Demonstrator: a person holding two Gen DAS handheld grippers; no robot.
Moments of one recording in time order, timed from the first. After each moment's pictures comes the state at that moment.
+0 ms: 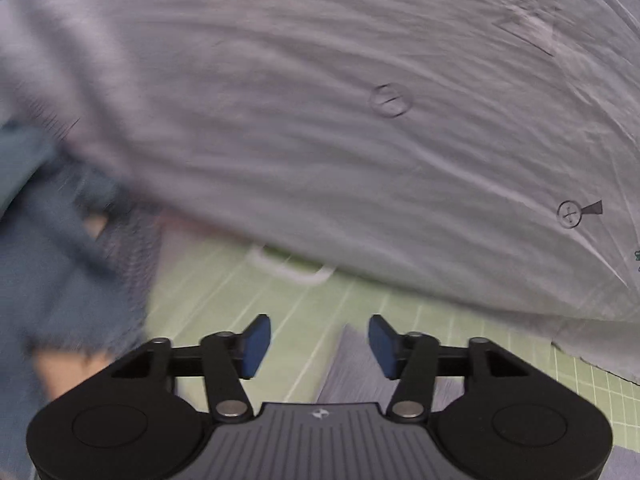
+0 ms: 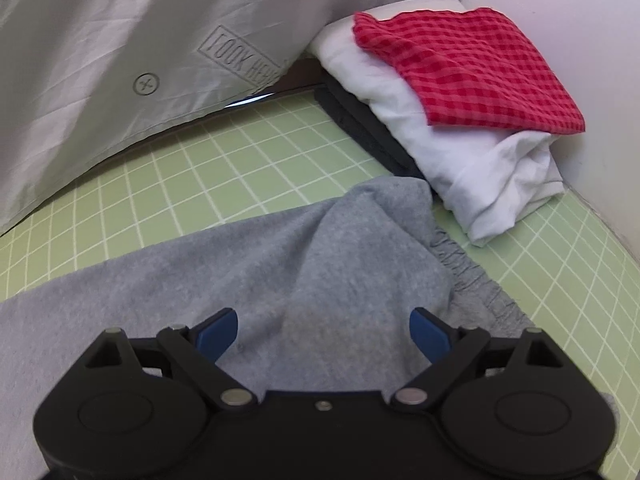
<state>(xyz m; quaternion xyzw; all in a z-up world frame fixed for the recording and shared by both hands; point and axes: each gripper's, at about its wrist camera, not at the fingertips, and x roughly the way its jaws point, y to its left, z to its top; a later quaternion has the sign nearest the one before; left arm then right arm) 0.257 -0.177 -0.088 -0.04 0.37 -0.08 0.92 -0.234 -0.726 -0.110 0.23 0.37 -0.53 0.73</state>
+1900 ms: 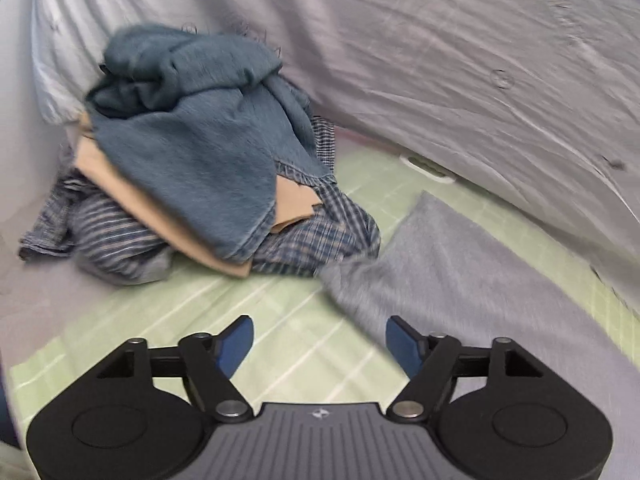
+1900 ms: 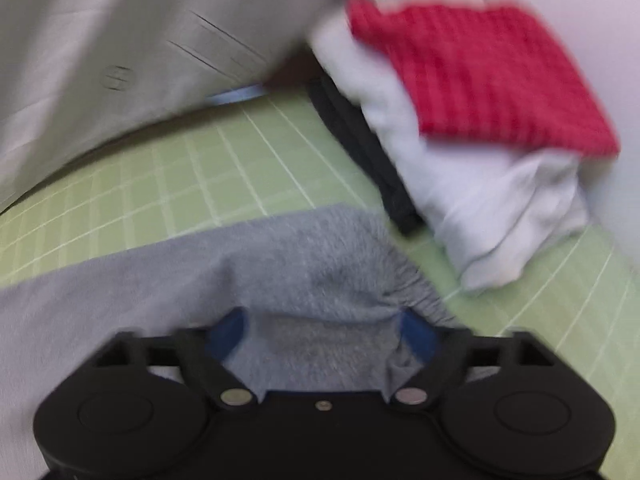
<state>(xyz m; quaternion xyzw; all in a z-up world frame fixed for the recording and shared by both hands) 0.062 -0.098 -0.072 -0.05 0.40 0.05 0.91 -0.260 -0.774 -0.117 0.19 0.38 -0.49 0.76</state>
